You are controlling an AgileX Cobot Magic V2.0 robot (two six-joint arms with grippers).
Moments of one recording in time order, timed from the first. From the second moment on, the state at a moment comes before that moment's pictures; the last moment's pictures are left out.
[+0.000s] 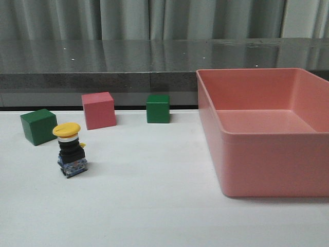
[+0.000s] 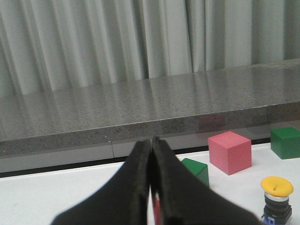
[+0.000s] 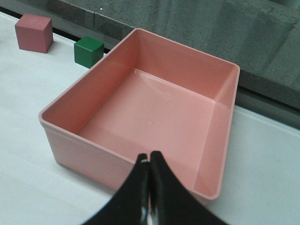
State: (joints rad) left arm -0.05 -0.01 0.00 0.12 -0.03 0.02; right arm 0.22 0.33 -0.43 0.07 0.51 -0.29
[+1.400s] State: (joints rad) left arm -0.03 -0.01 0.00 0.12 -0.03 0.02; right arm 0.21 0.26 -0.36 0.07 0.47 -0.27
